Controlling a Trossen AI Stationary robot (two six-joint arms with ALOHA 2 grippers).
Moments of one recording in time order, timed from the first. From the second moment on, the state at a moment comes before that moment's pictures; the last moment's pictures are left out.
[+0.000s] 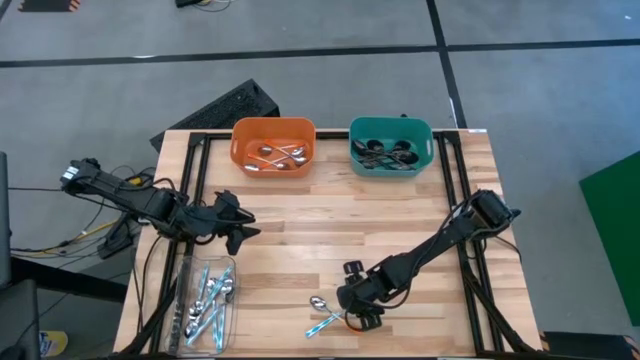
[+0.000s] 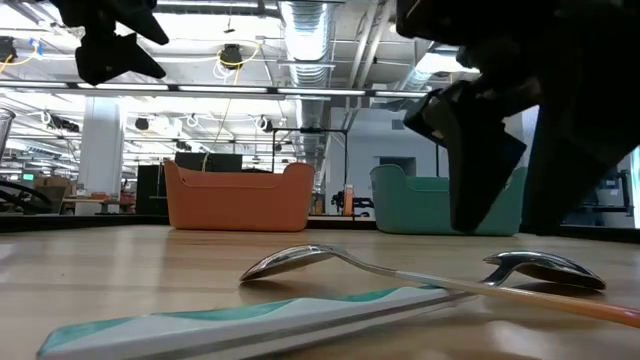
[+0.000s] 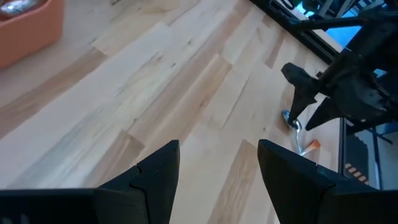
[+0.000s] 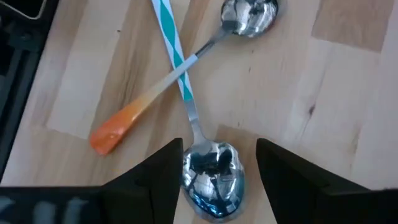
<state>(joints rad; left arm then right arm) -0.35 0.81 0.72 -0.59 -0.39 -0.88 0.52 1.92 1.26 -0.42 0.03 0.27</state>
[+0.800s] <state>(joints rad) -0.35 0.89 0.72 -0.57 -0.38 -0.89 0.51 1.98 1.24 -0.48 0.00 0.24</state>
